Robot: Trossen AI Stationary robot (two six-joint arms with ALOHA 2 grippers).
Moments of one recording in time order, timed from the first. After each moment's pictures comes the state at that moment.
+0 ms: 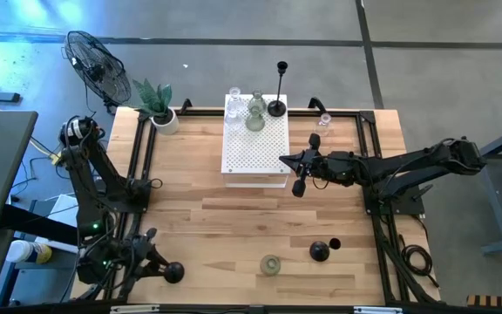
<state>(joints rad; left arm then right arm) -1.32 1.14 0.68 -0.18 -0.84 -1.00 0.05 1.15 0.66 0.33 0.42 -0.03</state>
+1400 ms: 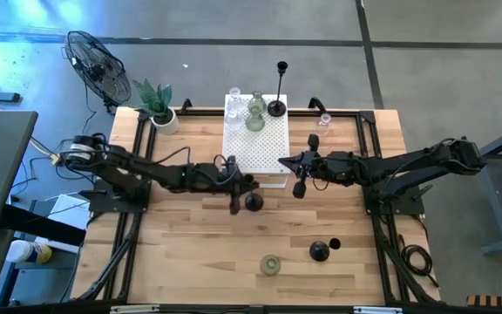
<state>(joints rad) -0.08 1.51 0.75 0.56 -0.16 -0.16 0.05 1.15 0.66 0.32 0.38 -0.05</state>
